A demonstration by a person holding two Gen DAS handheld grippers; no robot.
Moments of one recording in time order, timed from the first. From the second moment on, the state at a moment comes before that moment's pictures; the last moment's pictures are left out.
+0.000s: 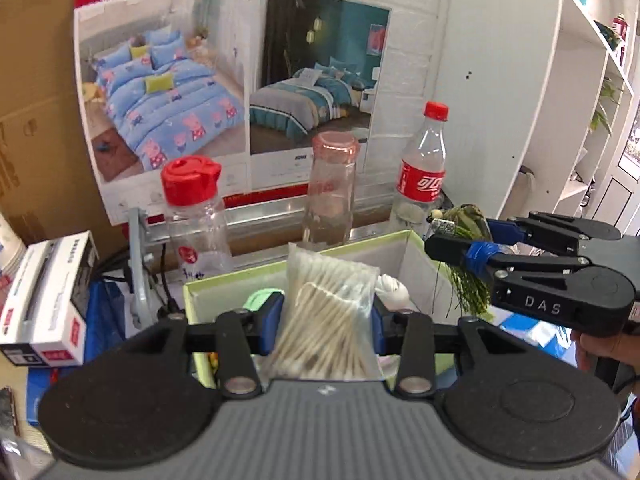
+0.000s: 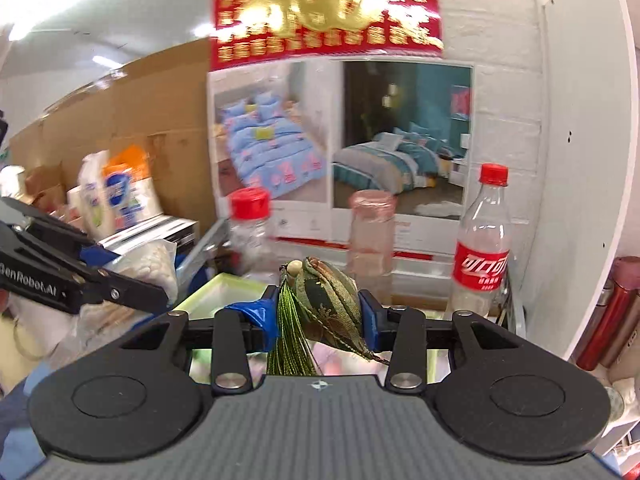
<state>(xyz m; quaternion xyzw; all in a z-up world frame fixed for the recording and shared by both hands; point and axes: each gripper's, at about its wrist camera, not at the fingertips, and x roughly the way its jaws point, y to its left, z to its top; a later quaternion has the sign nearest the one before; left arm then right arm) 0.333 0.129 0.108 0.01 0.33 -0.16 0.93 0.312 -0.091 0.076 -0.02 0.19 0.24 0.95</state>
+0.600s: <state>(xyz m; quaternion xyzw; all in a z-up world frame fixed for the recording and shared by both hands) 0.373 0.109 0.065 0.02 0.35 -0.12 0.93 0.372 -0.101 0.019 0.02 0.25 0.16 0.95</state>
